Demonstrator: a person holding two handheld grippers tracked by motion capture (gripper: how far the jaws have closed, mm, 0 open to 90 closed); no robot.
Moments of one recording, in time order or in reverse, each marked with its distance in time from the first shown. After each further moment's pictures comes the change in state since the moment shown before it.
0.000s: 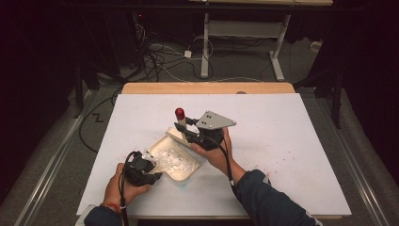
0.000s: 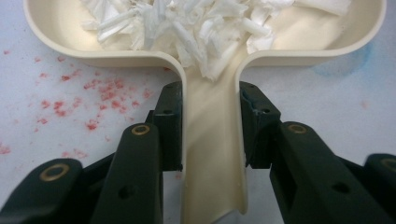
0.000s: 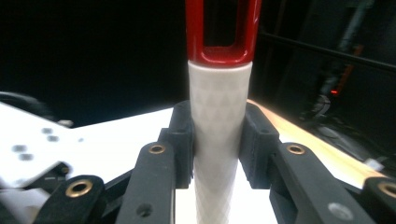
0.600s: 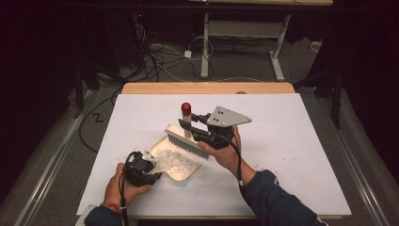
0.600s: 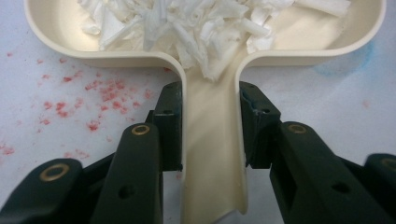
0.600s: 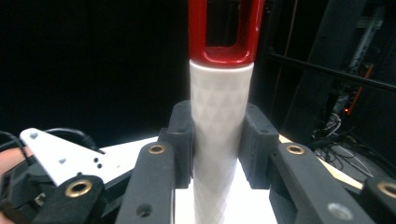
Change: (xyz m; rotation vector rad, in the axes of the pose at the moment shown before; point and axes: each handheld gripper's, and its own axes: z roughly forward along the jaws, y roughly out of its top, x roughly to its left) left arm -0.002 0.000 0.000 0.000 0.011 0.005; right arm -0.005 0.028 -0.034 -0.070 0.018 0.003
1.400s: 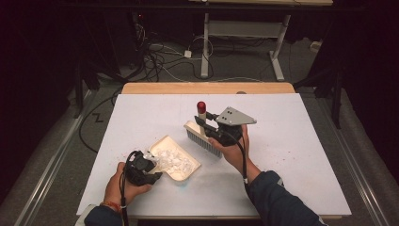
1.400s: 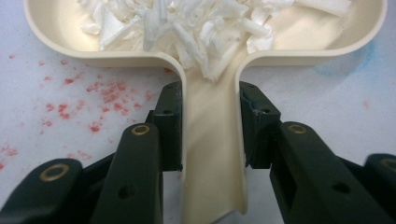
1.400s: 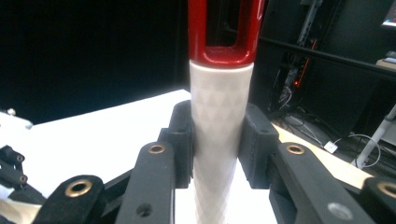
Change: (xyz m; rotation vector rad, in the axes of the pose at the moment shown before) left arm 0.000 0.003 0.000 0.013 0.007 0.009; right arm -0.027 -0.037 -0.002 0.080 -0.165 0.004
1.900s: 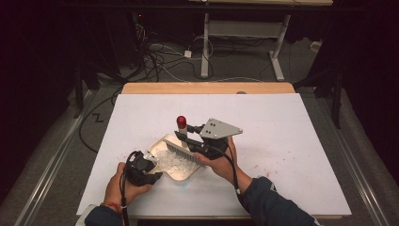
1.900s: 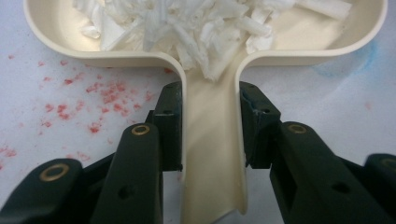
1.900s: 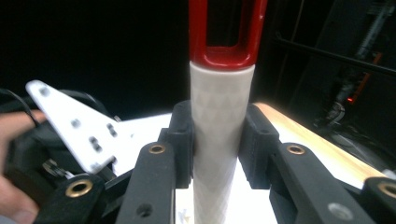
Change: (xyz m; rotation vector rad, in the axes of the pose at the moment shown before) left arm 0.000 -0.001 0.001 -0.006 0.002 -0.004; right arm 0.048 0.016 -0.002 -0.035 0.187 -0.026
